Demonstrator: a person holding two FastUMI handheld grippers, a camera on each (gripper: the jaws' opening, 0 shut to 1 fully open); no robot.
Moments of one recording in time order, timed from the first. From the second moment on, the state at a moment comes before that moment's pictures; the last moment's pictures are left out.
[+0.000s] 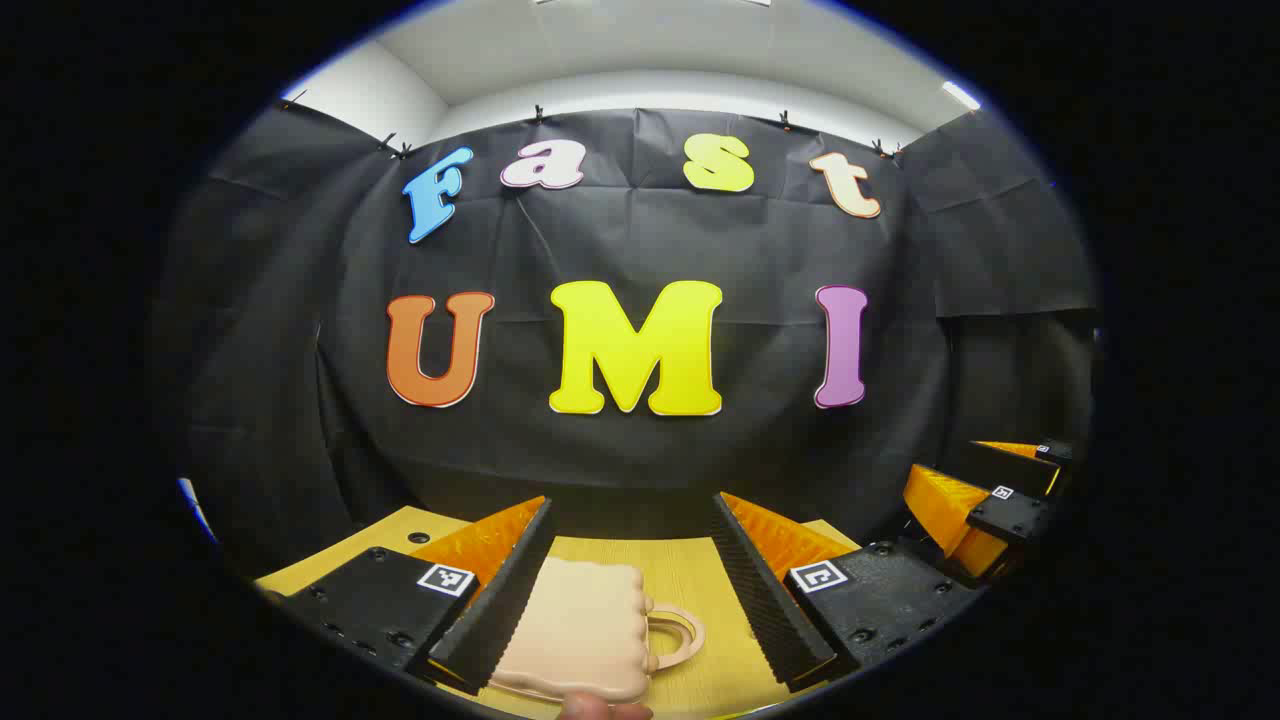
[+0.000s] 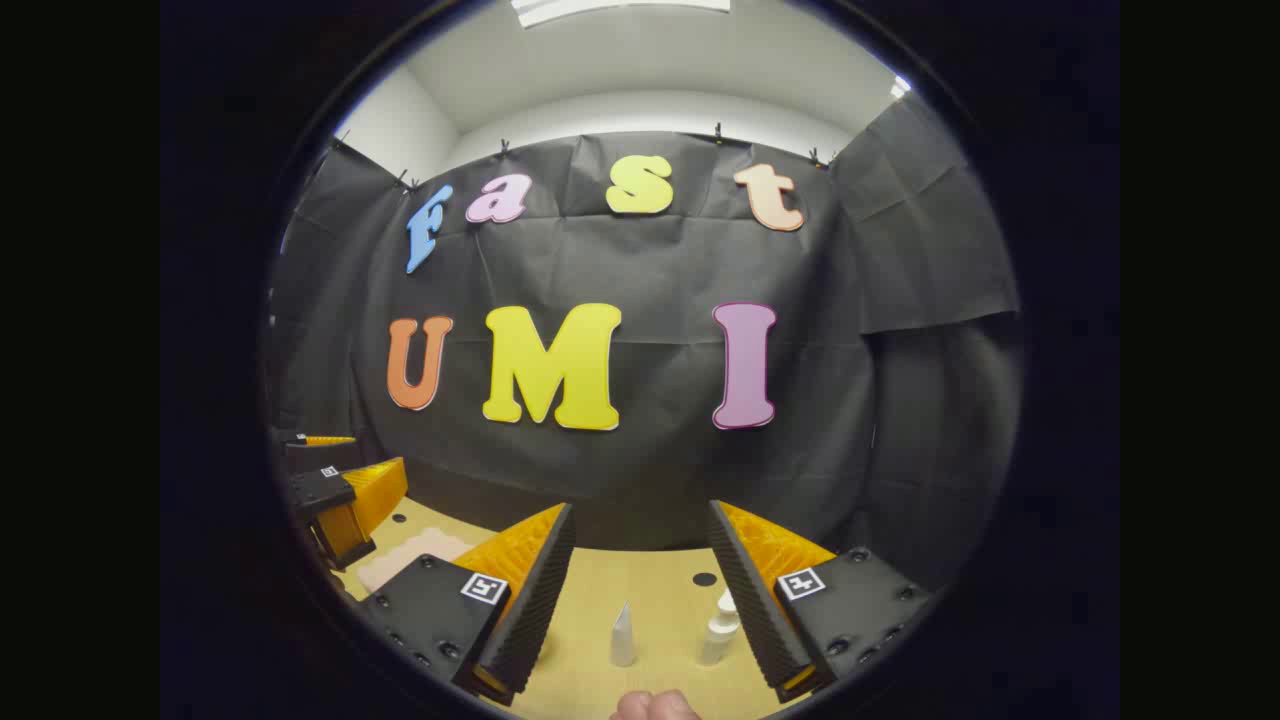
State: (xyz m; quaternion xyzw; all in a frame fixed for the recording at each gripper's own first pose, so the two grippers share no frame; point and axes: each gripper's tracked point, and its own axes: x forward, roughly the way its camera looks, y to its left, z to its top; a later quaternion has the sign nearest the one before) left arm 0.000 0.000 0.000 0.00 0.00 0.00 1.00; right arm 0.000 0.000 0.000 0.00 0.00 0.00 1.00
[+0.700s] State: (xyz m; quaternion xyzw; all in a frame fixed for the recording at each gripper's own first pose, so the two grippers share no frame) left arm 0.013 -0.001 -0.011 0.00 0.01 0.00 1.00; right arm 0.019 -0.012 -0.010 0.00 0.01 -0.01 1.00
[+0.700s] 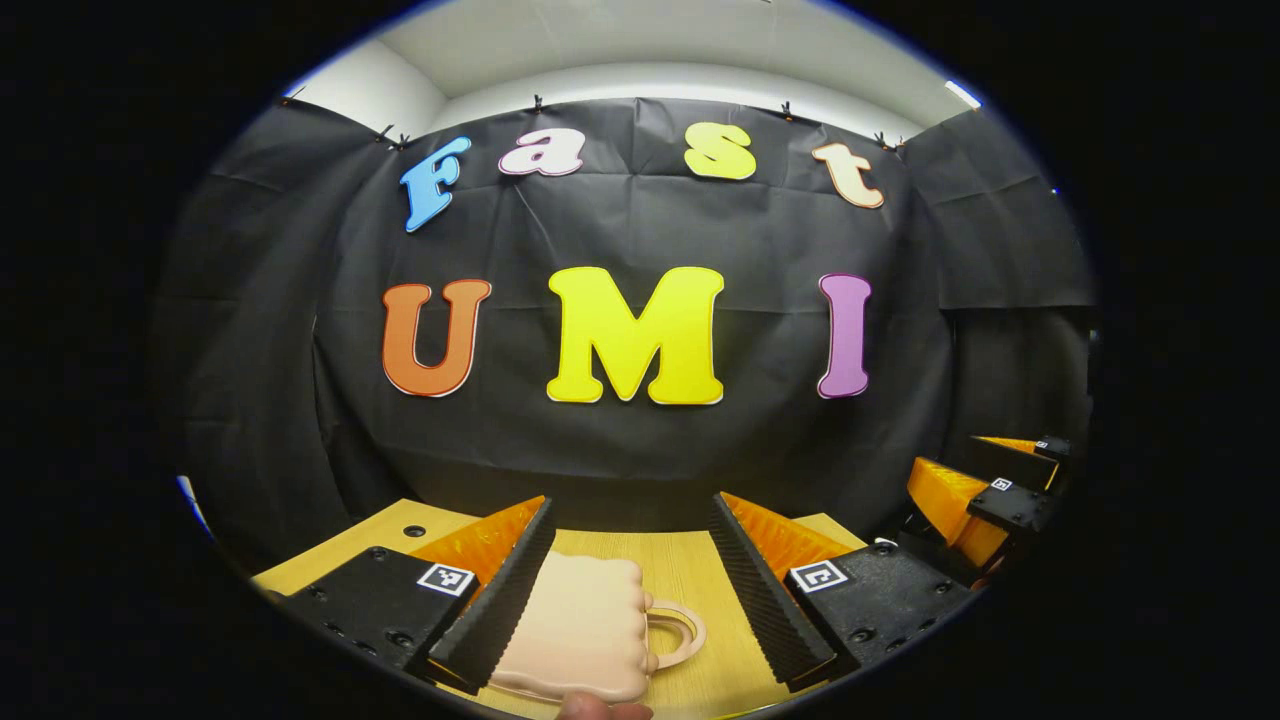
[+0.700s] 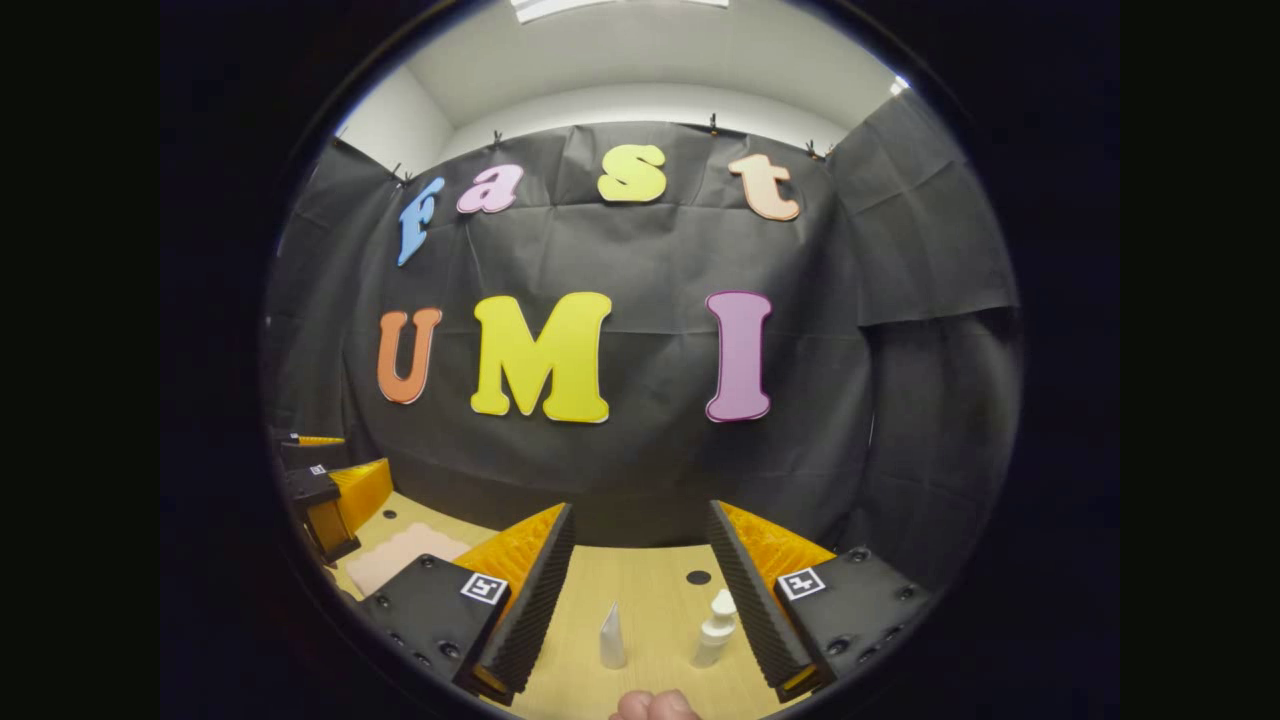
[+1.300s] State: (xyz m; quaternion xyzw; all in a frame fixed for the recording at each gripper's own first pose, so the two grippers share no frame) left arm 0.025 -0.029 -0.029 0.04 0.03 -0.04 1.00; right arm 0.020 -0.038 -0.023 -0.01 0.02 -0.02 1.00
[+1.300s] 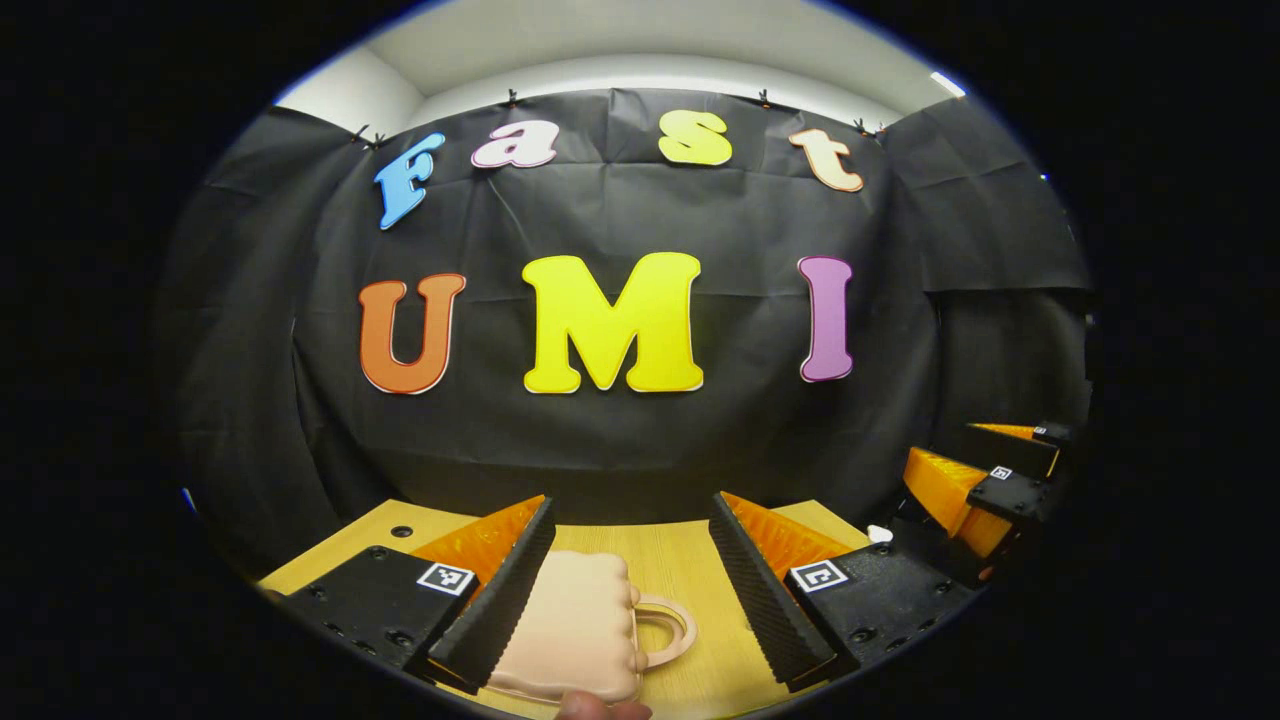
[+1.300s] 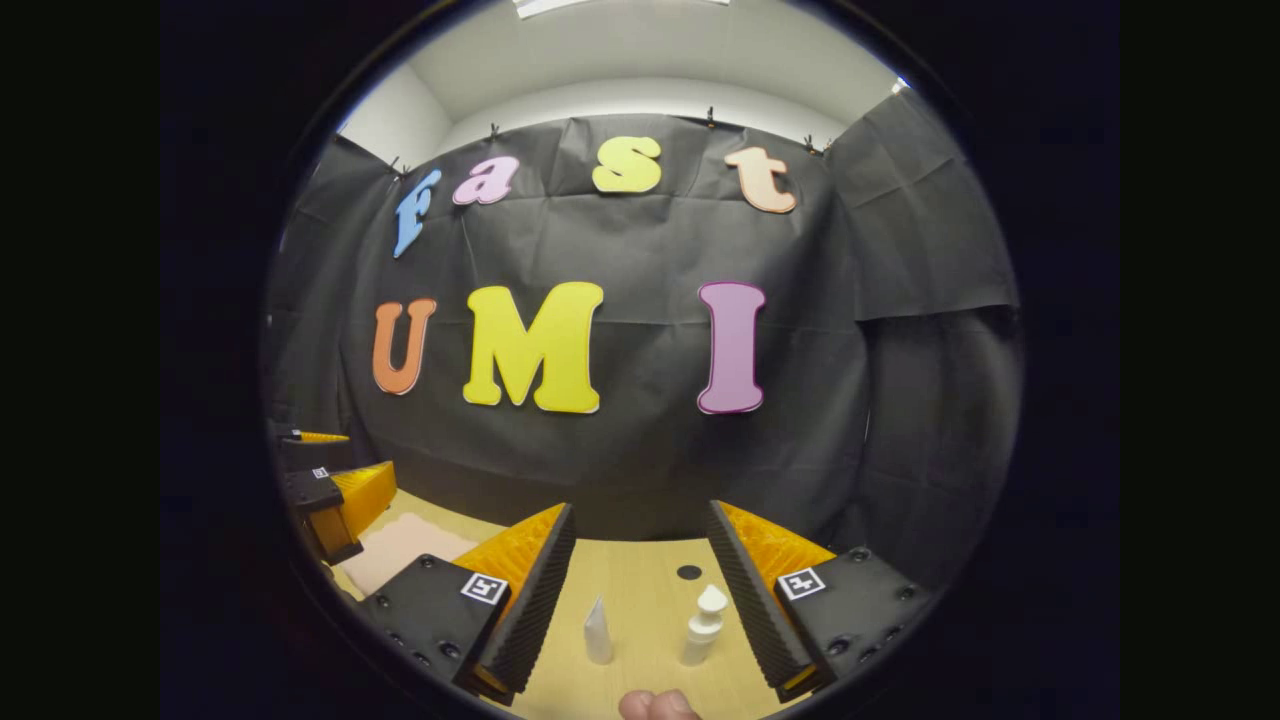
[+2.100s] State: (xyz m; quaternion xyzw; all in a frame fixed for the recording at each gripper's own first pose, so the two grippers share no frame) left arm 0.038 -0.068 -0.238 0.41 0.24 -0.18 0.86; right arm -0.010 -0.164 -0.084 -0.02 0.10 -0.12 0.99
